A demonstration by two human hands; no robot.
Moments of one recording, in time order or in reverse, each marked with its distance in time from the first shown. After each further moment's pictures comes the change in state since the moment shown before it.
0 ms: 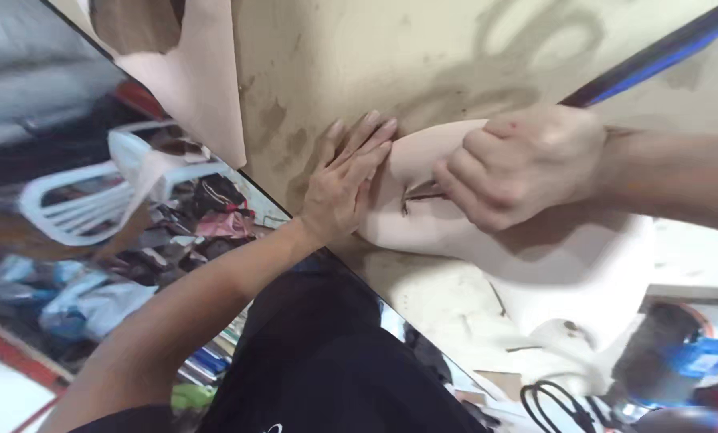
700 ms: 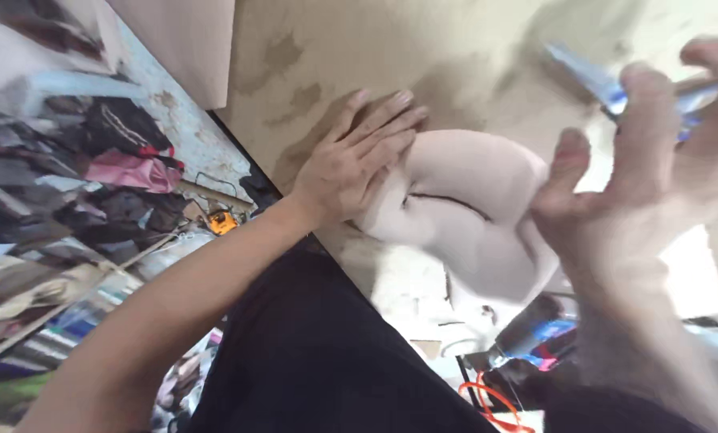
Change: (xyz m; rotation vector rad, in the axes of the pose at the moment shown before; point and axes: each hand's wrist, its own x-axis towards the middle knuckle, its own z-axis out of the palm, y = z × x) left_hand -0.004 -0.003 0.003 -0.095 0.021 -0.033; right_hand -0.013 -0.028 -0.059 -0.120 -0.126 1.021
